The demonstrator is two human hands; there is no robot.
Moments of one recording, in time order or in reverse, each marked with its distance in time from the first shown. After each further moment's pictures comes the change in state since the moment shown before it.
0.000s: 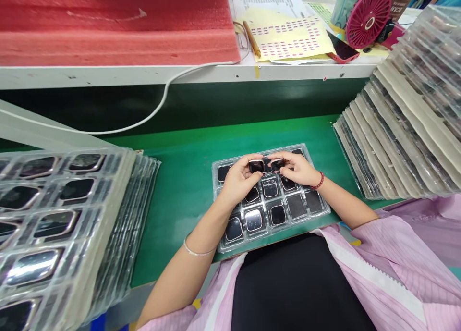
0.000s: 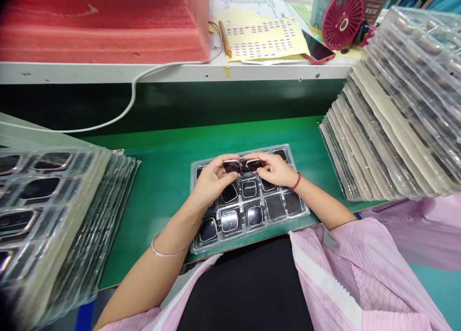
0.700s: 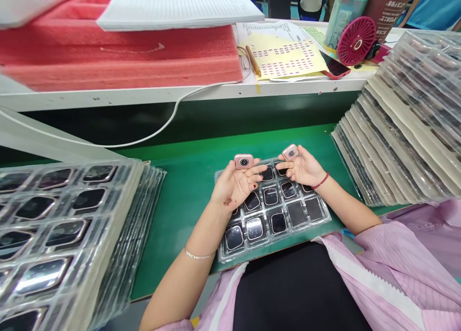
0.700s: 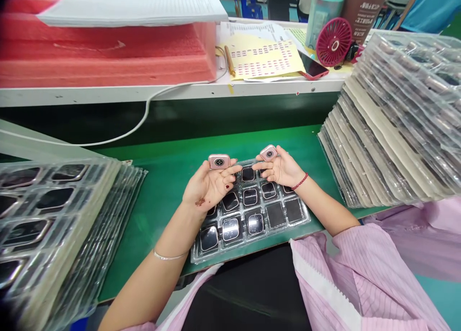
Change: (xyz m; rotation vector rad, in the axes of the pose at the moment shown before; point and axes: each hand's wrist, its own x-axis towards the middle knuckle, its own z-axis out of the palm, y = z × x) left_hand 0.009 0.014 -0.018 -0.578 -0.115 -0.307; right_hand 0.010 0.005 -0.032 0.863 -0.027 0.460
